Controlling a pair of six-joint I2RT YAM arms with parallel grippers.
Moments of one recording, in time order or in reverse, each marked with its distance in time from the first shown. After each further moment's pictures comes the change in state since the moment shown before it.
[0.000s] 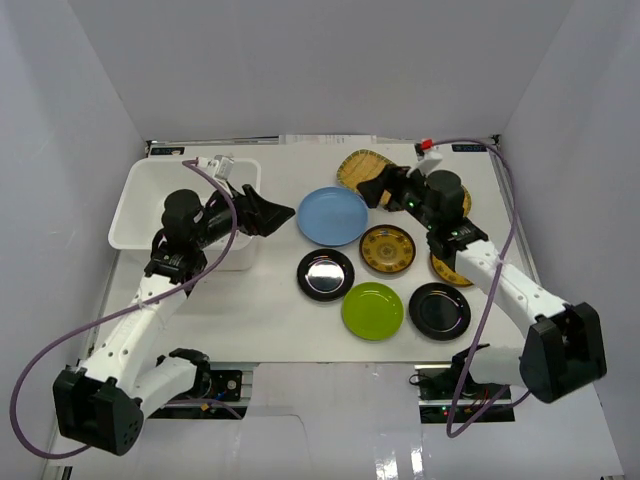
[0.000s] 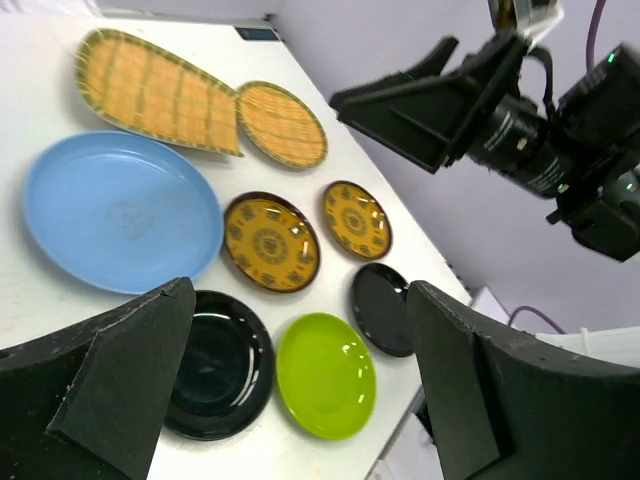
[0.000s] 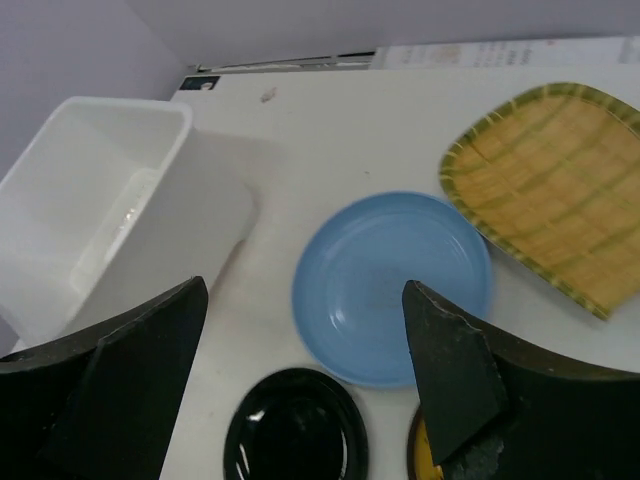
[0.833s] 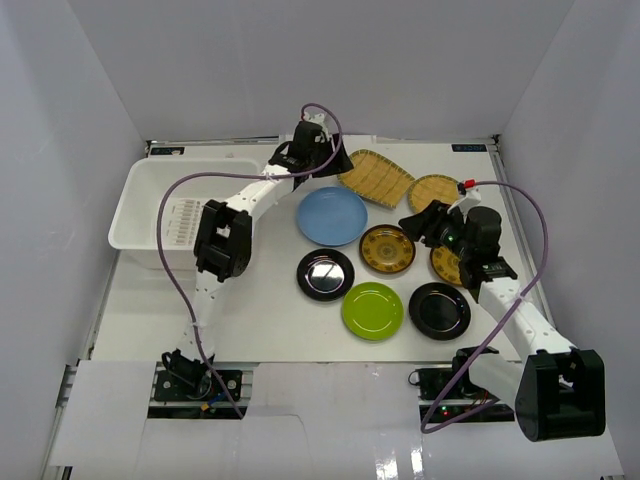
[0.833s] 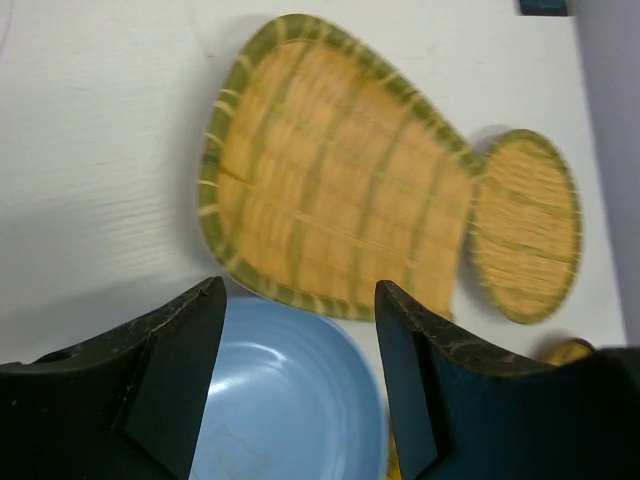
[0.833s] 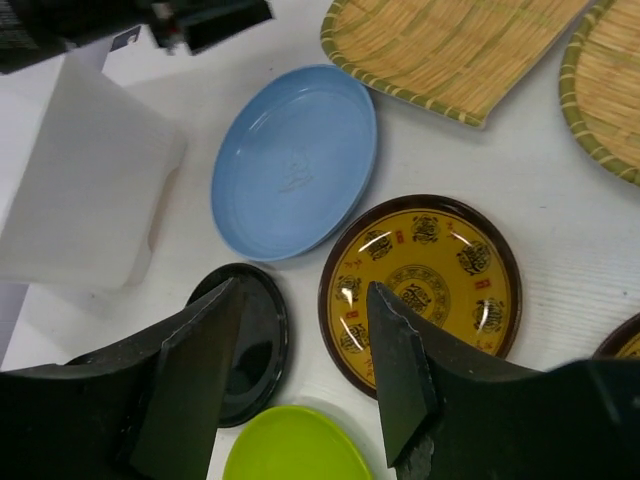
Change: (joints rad) left arm -0.207 1.342 1.194 -0.272 -0.404 0.020; right arm -0.354 -0.278 -0.409 -0.039 -0.235 0.065
